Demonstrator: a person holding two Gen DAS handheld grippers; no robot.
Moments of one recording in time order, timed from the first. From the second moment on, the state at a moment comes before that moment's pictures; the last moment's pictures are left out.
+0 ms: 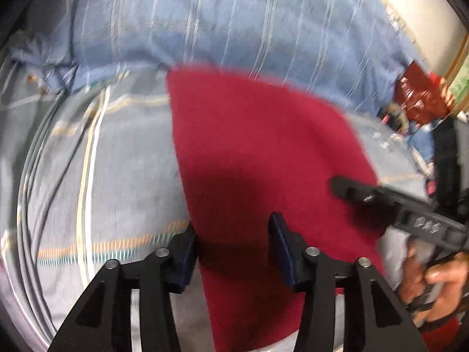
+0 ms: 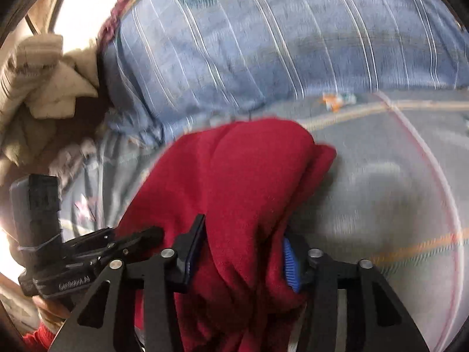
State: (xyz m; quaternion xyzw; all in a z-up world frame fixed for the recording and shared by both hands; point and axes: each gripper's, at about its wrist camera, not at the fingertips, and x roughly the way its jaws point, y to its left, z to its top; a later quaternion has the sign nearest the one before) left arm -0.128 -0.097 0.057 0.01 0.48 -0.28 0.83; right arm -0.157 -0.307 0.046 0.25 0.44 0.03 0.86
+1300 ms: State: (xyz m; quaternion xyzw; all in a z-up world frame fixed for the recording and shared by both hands) left arm -0.264 -0.052 0.135 0.03 0.34 -0.18 0.92; right arm -0.249 -0.243 0.119 0.11 0.36 -0.06 0.92
